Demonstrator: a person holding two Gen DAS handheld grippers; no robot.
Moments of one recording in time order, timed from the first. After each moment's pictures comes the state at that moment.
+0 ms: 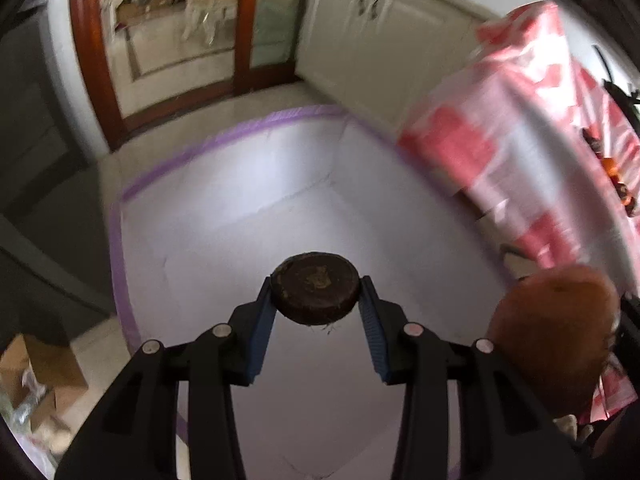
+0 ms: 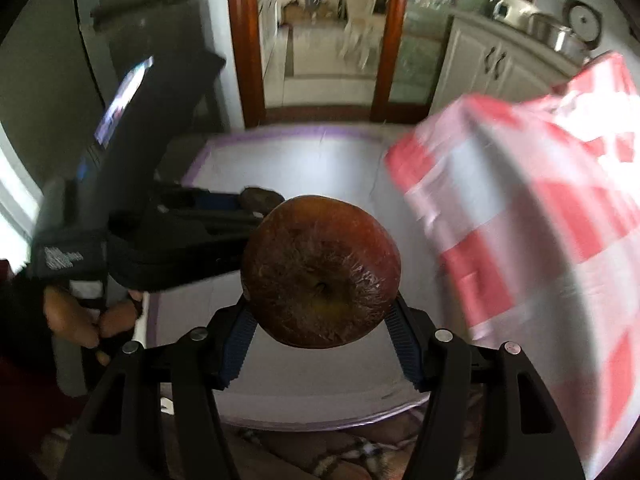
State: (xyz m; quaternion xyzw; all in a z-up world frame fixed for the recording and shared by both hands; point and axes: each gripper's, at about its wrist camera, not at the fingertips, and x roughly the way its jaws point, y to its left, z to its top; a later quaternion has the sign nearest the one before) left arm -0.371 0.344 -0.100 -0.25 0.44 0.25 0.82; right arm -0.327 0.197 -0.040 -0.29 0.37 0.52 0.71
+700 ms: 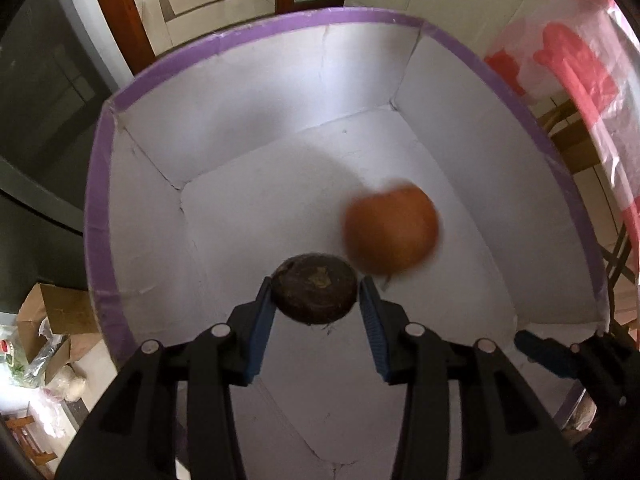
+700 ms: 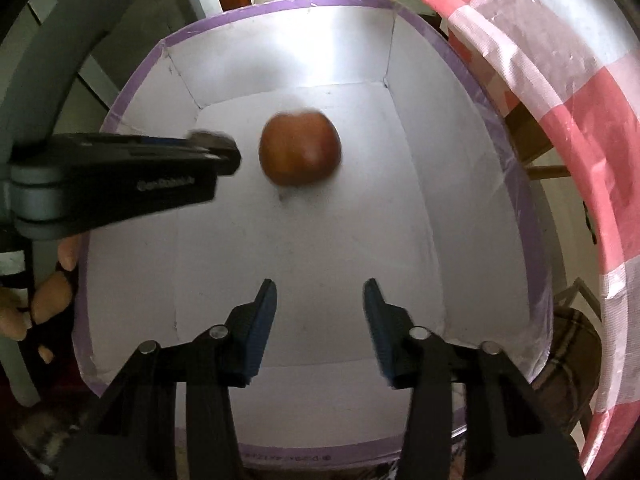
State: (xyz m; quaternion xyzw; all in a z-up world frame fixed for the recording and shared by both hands) left arm -0.373 0.350 -0.146 -0.27 0.53 0.29 0.75; right arm -0.310 0.225 -0.116 -0.32 0.50 0.48 0.65
